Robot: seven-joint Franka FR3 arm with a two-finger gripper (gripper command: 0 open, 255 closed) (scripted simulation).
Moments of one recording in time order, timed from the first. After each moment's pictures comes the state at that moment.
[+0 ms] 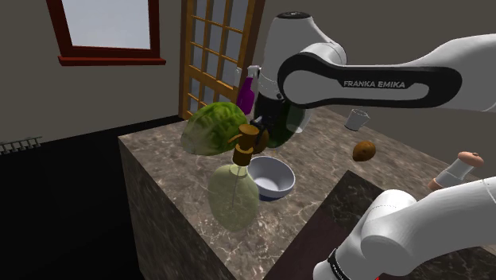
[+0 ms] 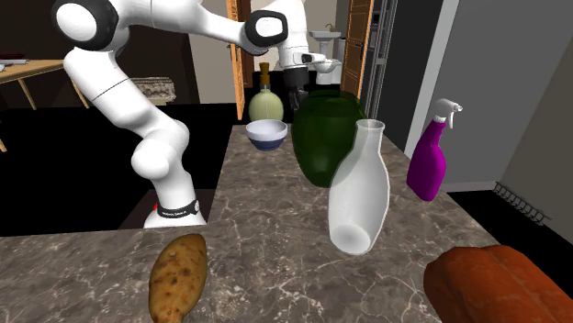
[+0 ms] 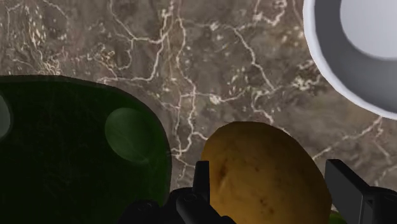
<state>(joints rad) 0.07 -0.52 0.20 -2.33 -0.14 1.88 0.08</state>
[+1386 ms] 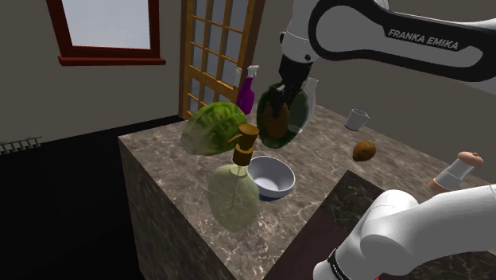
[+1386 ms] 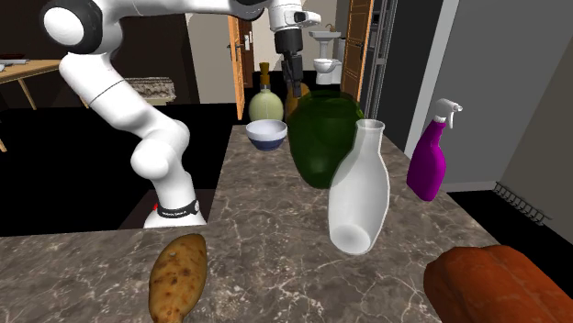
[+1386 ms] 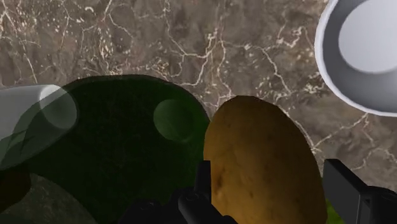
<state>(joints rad) 0.06 -0.59 0.15 -2.14 -0.14 1.64 -0.02</state>
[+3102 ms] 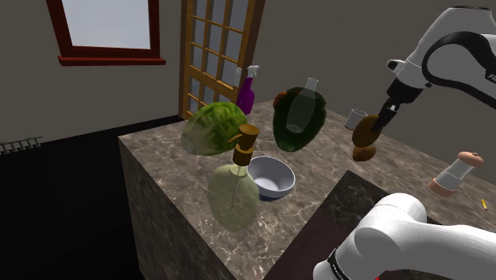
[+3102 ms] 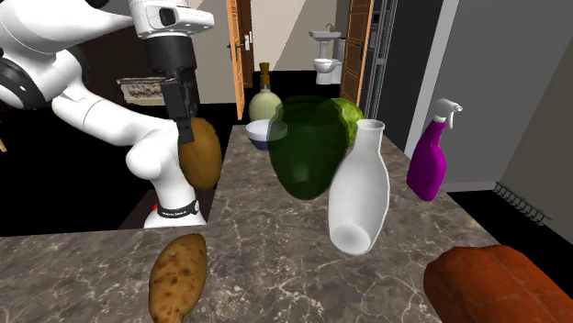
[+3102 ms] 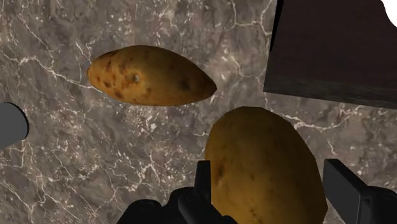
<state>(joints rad) -0.09 -1.10 -0.37 -2.37 -0.49 1.49 -0.59</state>
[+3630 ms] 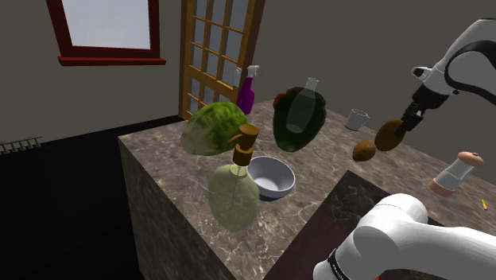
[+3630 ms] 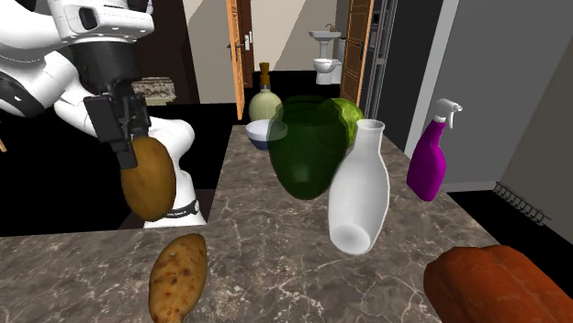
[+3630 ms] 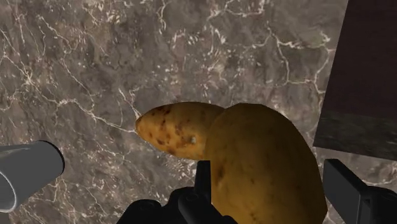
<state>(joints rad) -0.12 -1.13 -0.54 -2.30 -0.62 1.48 -0.77</state>
